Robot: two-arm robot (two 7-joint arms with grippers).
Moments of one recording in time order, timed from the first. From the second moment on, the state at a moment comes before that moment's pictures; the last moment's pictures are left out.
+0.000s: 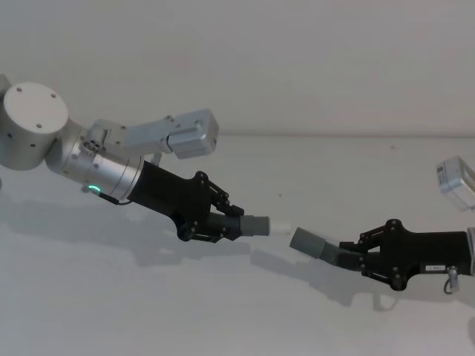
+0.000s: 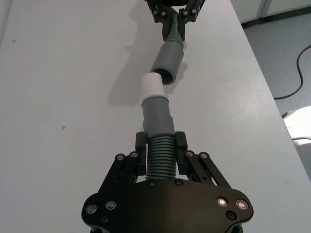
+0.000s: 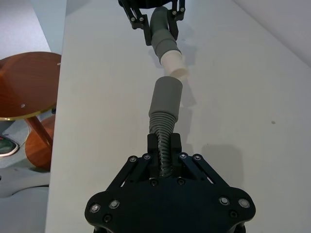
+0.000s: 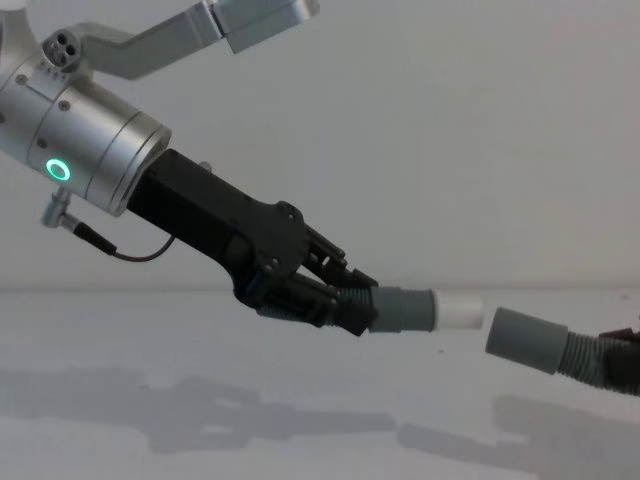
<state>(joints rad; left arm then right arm) -0.94 0.51 0.89 -1.28 -0.31 0.14 -1.20 0.47 0.77 -0.53 -1.36 0.53 0.01 1.15</state>
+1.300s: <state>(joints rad) -0.96 0.49 0.93 -1.25 -0.33 0.12 -1.21 0.50 0.77 -0.55 -1.35 0.57 0.01 1.16</state>
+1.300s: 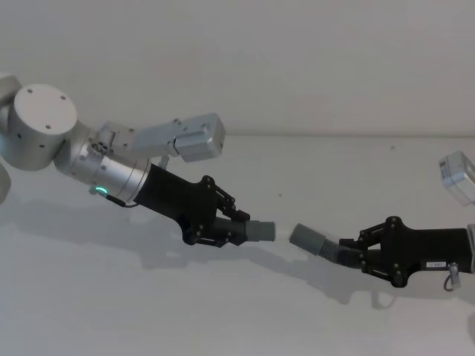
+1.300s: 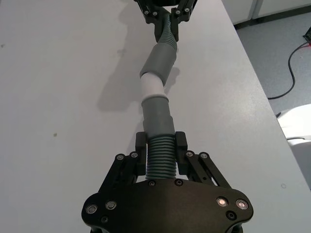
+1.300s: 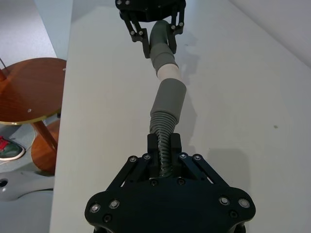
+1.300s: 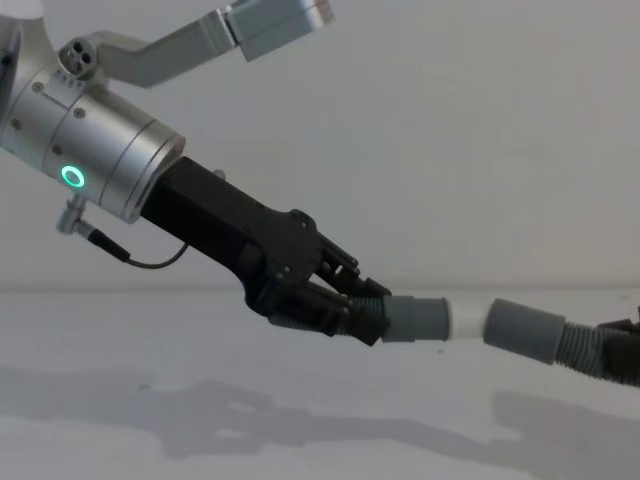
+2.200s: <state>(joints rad) -0.96 0.49 0.95 -1.24 -0.35 0.10 -1.21 0.50 0.80 -0.56 -1.36 0.59 0.01 1.18</state>
